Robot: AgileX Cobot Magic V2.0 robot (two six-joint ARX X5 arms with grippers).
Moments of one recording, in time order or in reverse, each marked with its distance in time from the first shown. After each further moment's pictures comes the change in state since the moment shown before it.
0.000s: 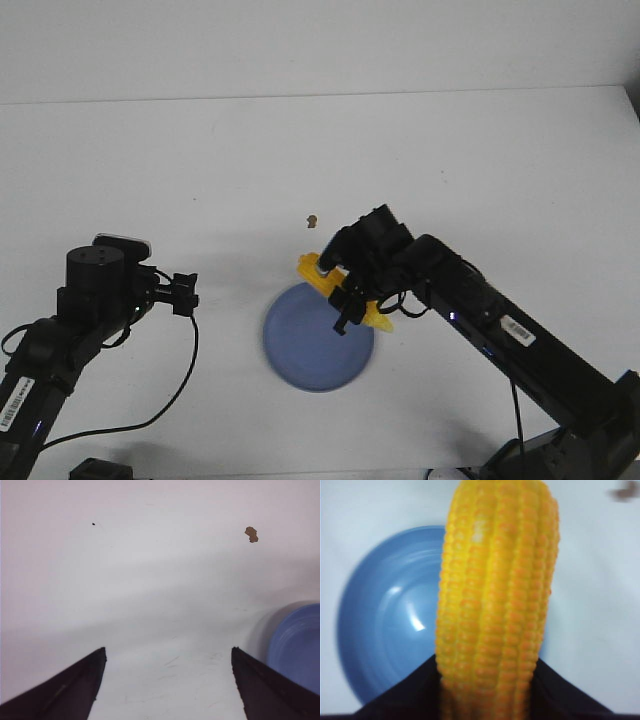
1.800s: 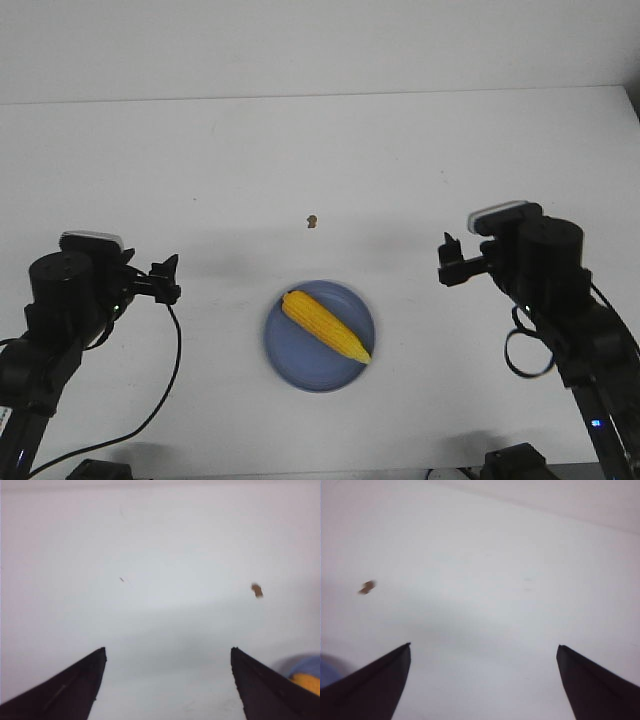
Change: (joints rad) left arm 0.077 -0.113 0.000 0.099 -0.008 0.012; right arm -0.437 -0.616 -0.210 0.213 0.296 0.200
